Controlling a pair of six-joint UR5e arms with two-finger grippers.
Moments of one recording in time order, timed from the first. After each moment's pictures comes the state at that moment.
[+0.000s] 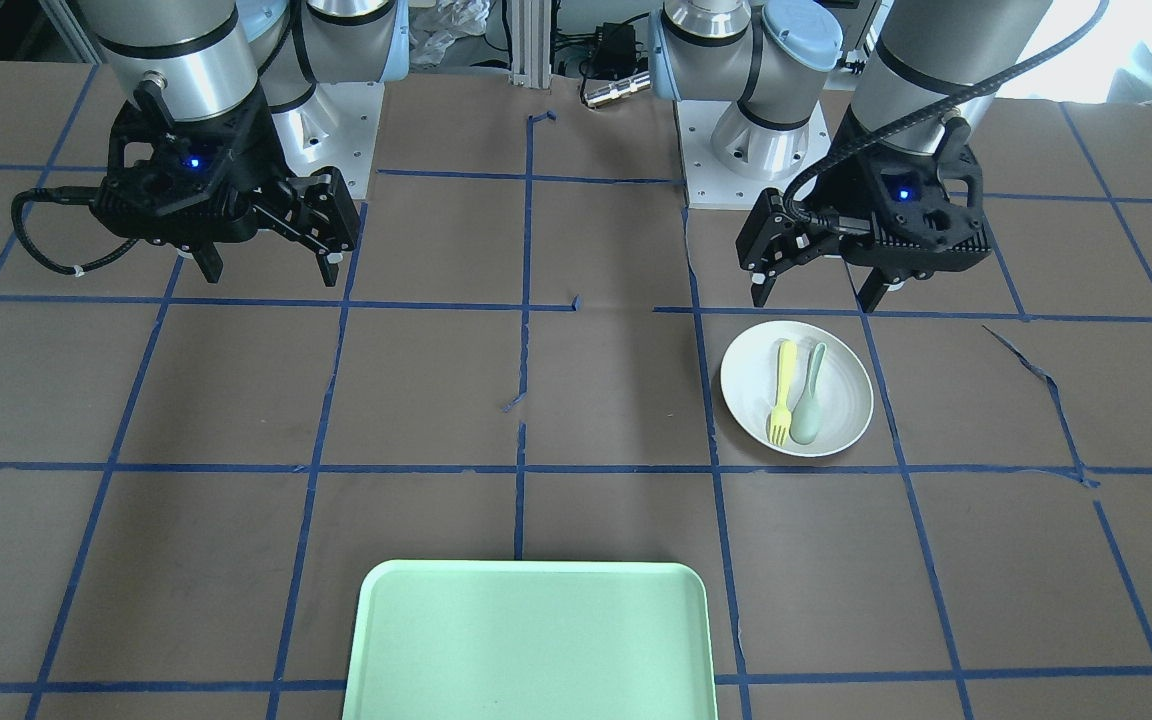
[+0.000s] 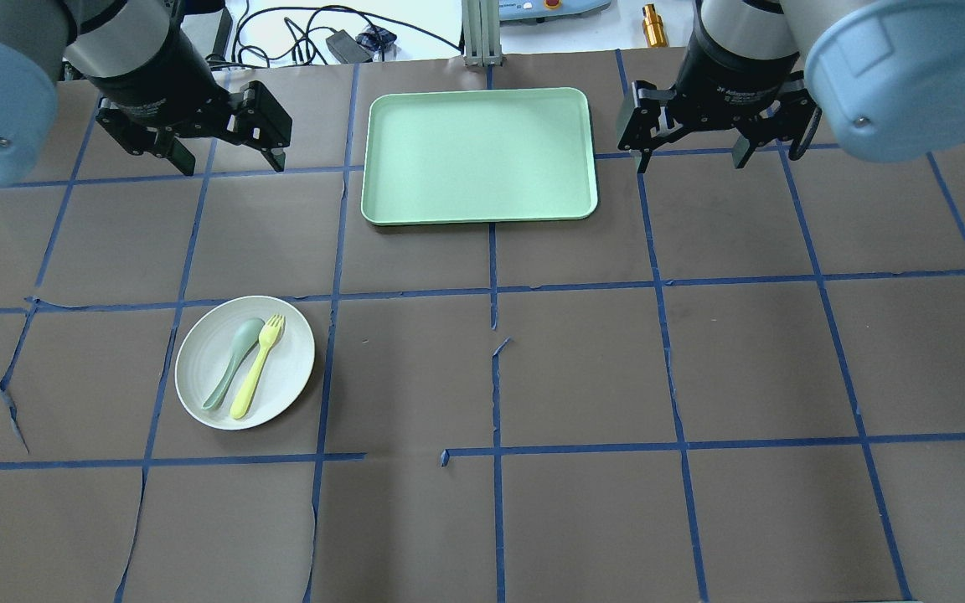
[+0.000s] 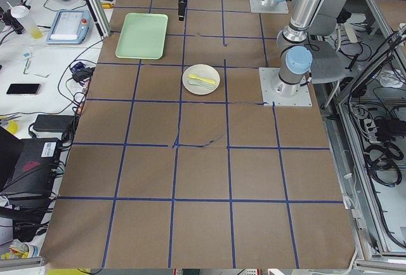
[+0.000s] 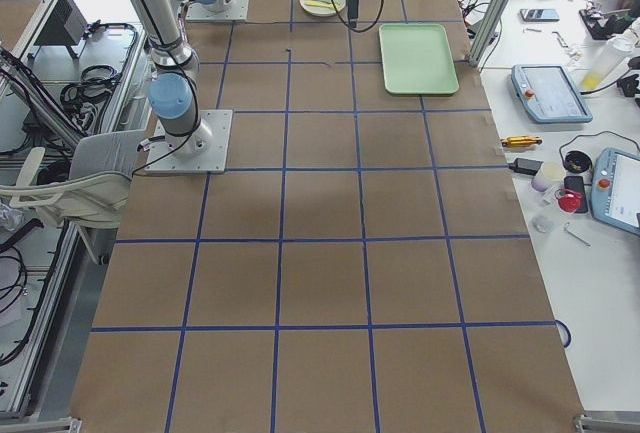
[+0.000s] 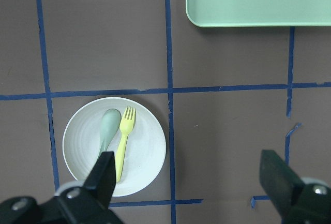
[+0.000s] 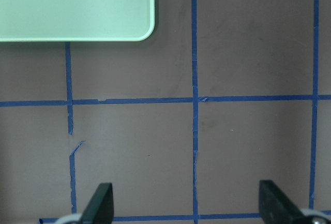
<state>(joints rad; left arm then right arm) -1.56 -1.60 -1.55 -1.44 1.54 0.03 1.66 -1.54 1.54 -1.67 -1.60 0.10</state>
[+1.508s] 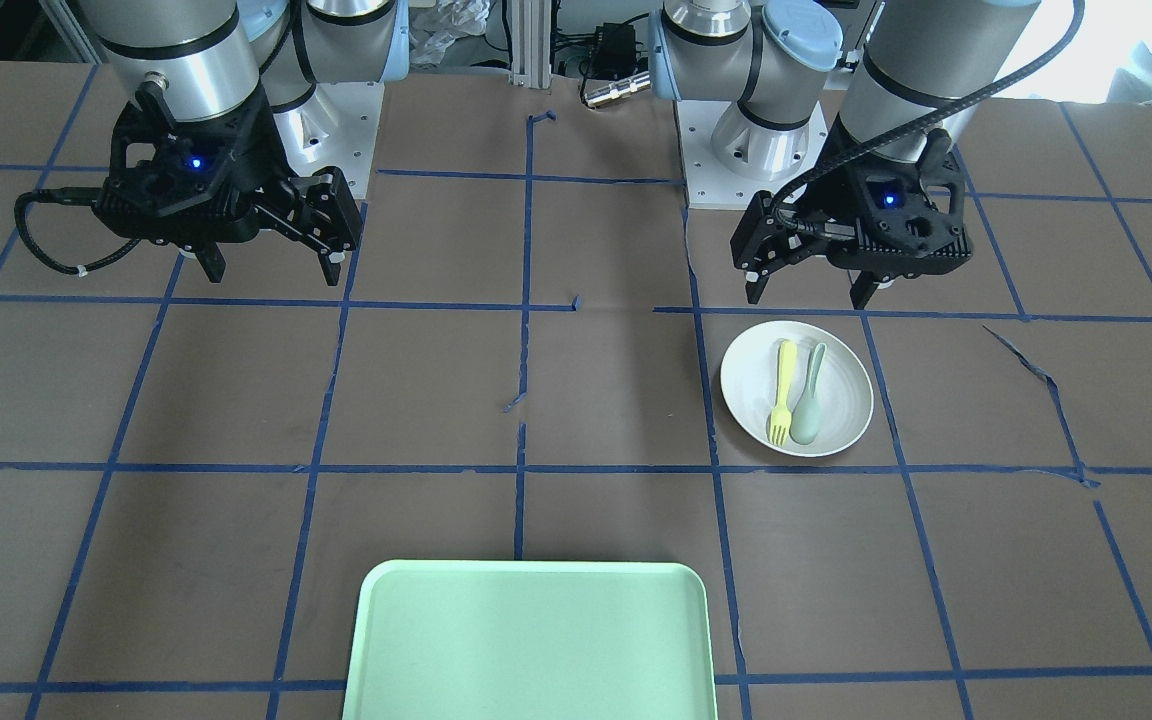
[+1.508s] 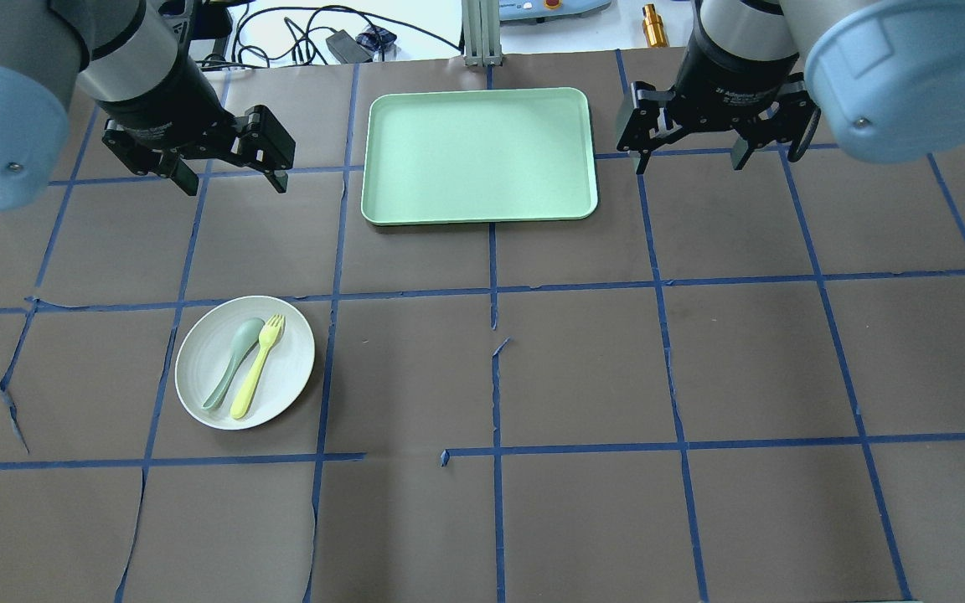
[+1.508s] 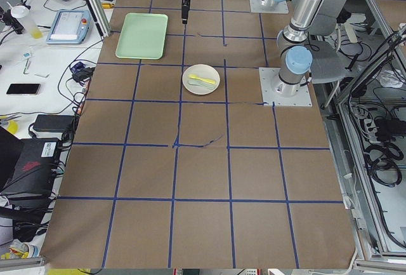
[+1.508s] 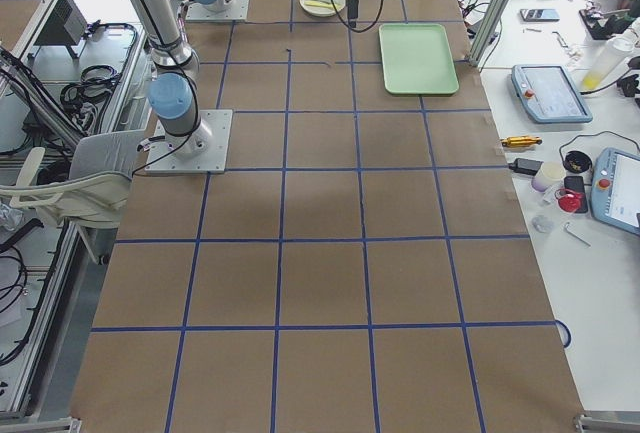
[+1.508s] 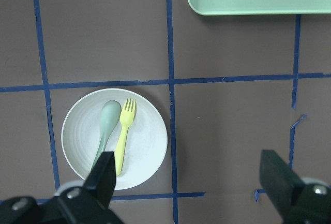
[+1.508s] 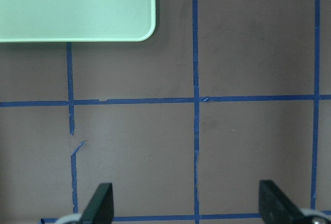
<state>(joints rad) -1.56 -1.59 -1.60 -1.44 1.55 0.03 1.66 -1.54 1.54 -1.67 -1.59 0.10</state>
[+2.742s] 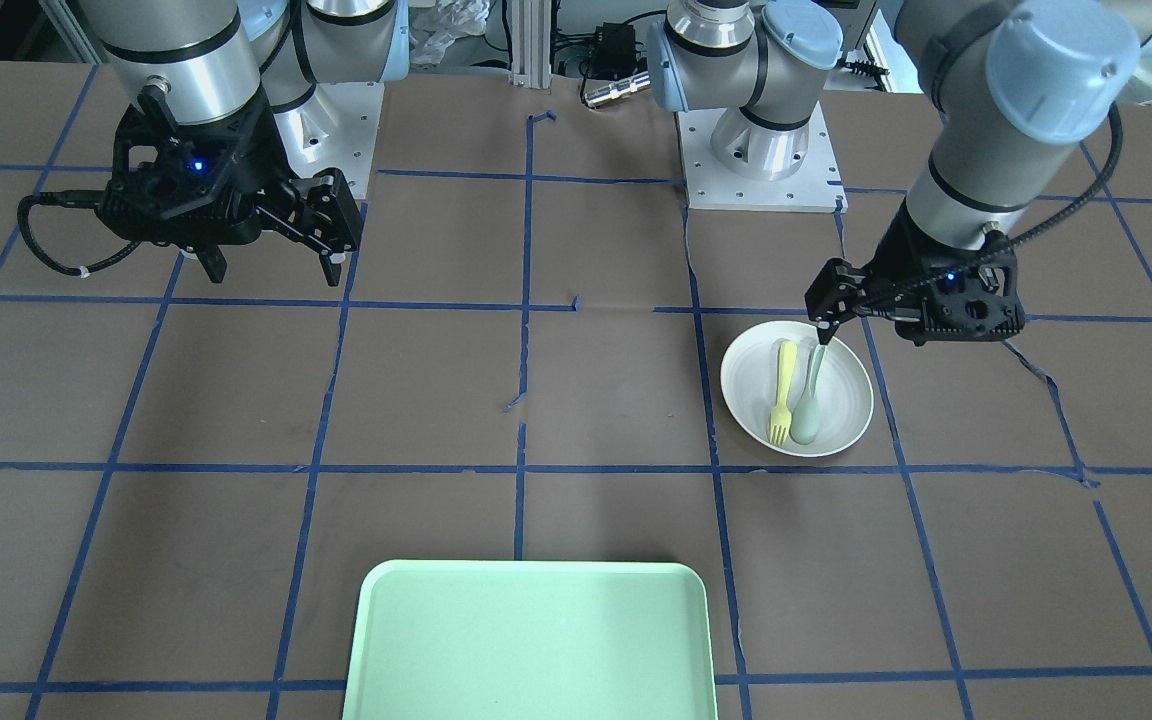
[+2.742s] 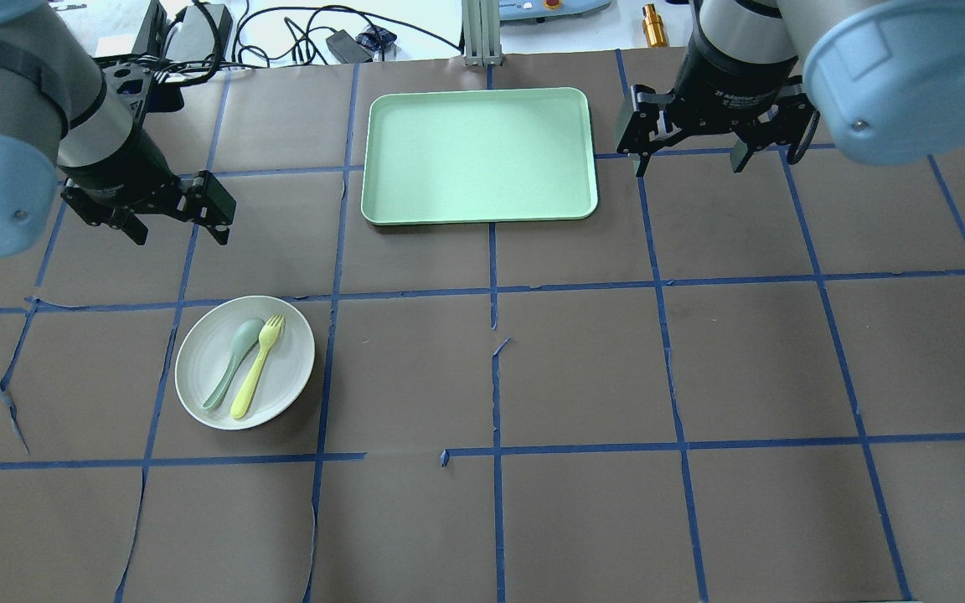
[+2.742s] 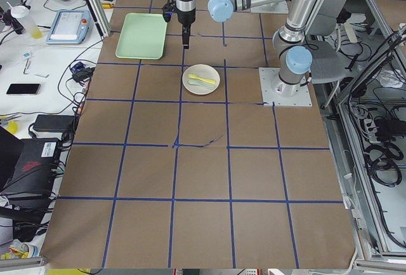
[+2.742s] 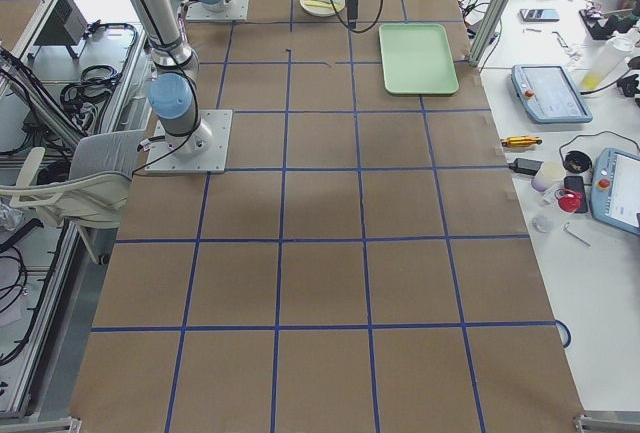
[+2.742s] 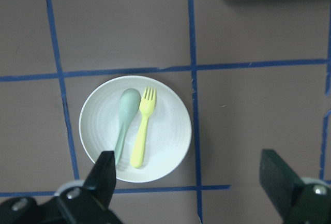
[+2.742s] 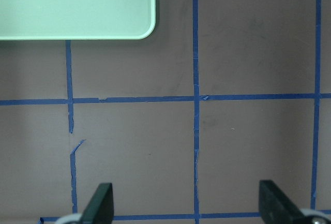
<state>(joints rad) -1.37 -1.61 -1.82 -1.27 1.62 0.22 1.66 -1.54 1.54 -1.67 -1.59 0.10</state>
